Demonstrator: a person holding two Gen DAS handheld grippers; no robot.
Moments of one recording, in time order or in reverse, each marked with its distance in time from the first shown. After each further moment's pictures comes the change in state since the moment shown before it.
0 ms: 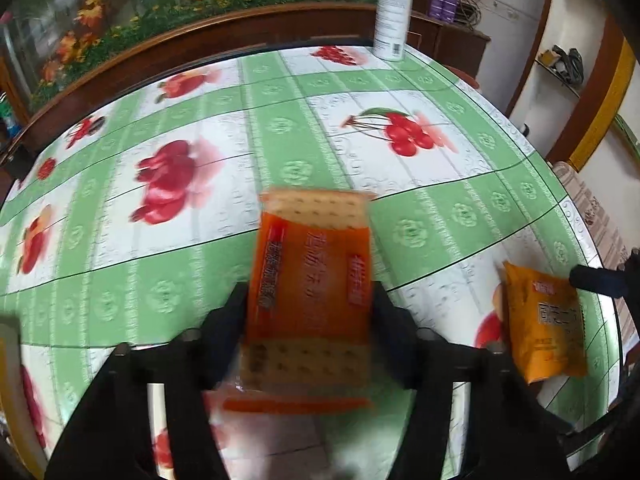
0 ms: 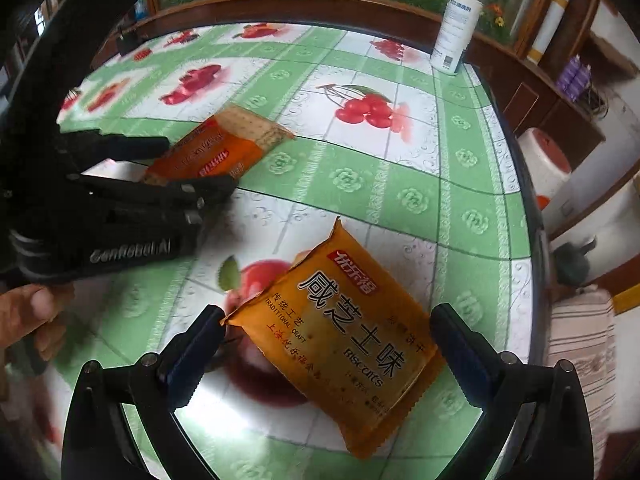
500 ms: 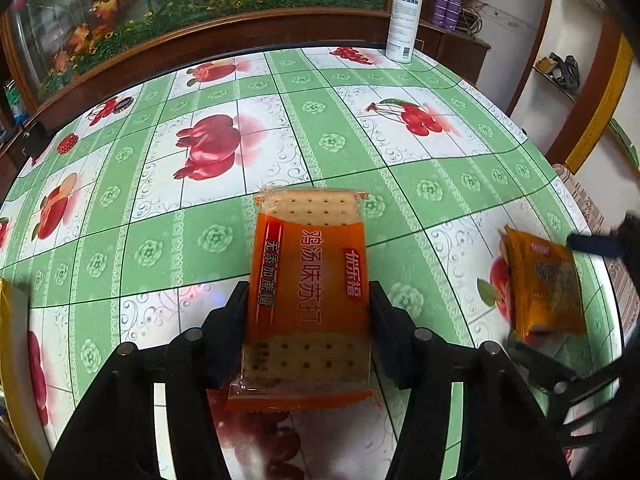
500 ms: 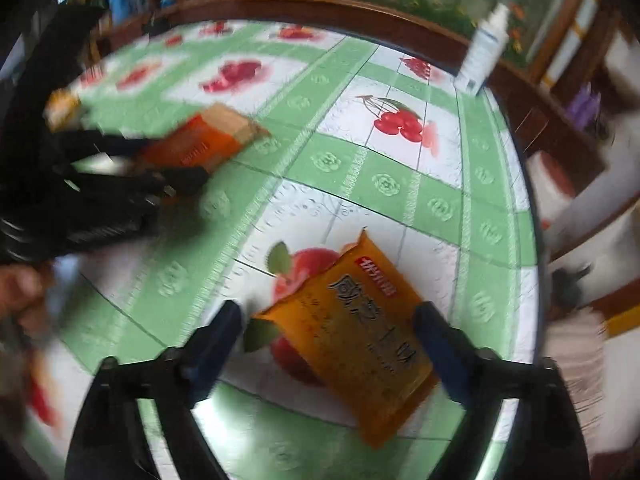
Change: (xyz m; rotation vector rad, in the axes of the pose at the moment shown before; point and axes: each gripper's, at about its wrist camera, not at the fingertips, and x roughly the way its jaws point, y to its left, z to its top) left arm -0.019 0.025 -0.033 -0.007 -0.021 -0.015; right arm -0.008 0.039 -0.009 -0.140 -0.009 -0.085
